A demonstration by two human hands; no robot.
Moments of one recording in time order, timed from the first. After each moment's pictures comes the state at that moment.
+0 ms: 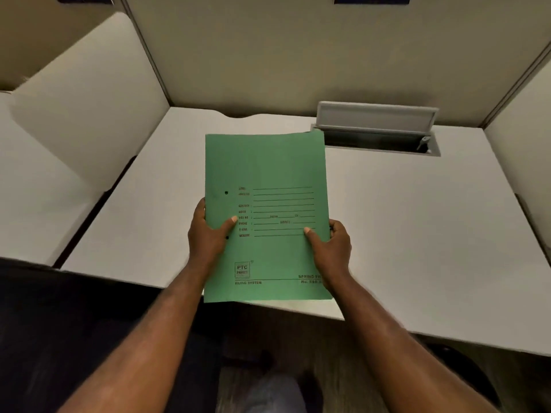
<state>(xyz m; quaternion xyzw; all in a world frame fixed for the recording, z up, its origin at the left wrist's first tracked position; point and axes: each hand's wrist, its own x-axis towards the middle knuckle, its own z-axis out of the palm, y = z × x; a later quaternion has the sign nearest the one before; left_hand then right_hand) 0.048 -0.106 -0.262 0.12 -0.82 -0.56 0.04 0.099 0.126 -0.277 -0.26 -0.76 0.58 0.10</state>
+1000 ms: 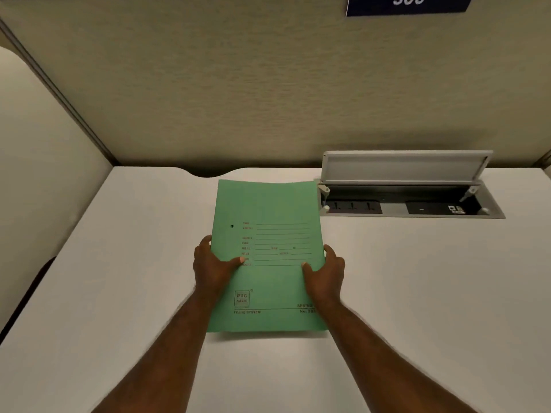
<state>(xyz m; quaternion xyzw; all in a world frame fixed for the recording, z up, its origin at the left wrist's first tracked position) -0.320 -0.070 -0.410 0.11 -0.88 -0.47 -0.03 -0.242 0.141 -0.405 -0.33 -0.80 0.50 0.06</state>
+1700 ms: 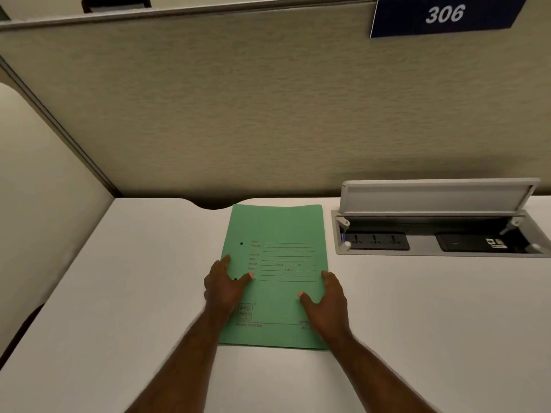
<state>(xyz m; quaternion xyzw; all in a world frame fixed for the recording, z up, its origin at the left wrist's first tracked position) -0.402 -0.058 -0.437 0.11 -0.91 -0.38 -0.08 -0.309 0.134 -0.438 -0.25 -0.82 0.51 0.03</state>
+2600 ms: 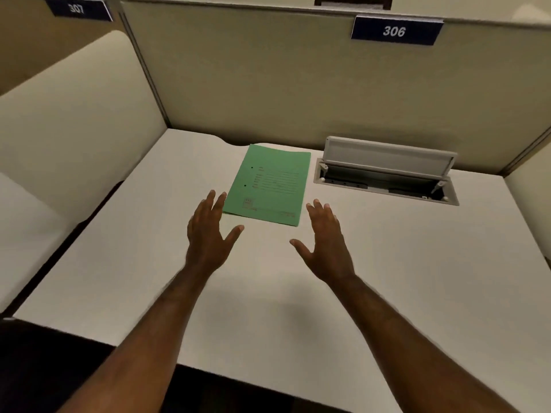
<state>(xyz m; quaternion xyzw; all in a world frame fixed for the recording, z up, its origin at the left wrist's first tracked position) -0.110 -0.084 -0.283 -0.03 -0.95 -0.29 0.11 -0.074 0.163 -0.294 0.05 -0.95 0.28 0.10</state>
